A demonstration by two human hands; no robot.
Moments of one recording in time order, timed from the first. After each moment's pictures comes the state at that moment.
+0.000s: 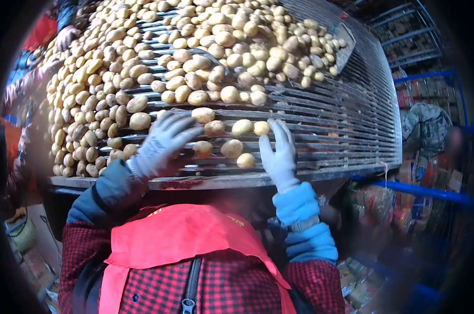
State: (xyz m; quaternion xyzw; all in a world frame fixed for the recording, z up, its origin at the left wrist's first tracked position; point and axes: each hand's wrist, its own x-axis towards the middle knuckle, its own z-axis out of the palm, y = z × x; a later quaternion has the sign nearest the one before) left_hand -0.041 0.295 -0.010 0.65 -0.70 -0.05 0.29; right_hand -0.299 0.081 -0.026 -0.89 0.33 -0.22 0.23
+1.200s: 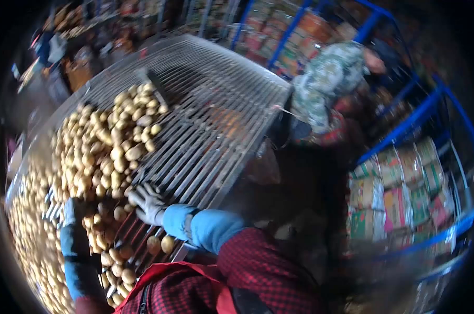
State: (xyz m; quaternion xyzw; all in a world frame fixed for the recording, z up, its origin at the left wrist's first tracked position) left_hand 0.144 0.059 -0.075 0.85 -0.50 -0.16 0.02; right_hand -0.218 0.038 -0.101 -0.89 0.36 -0.24 0.16
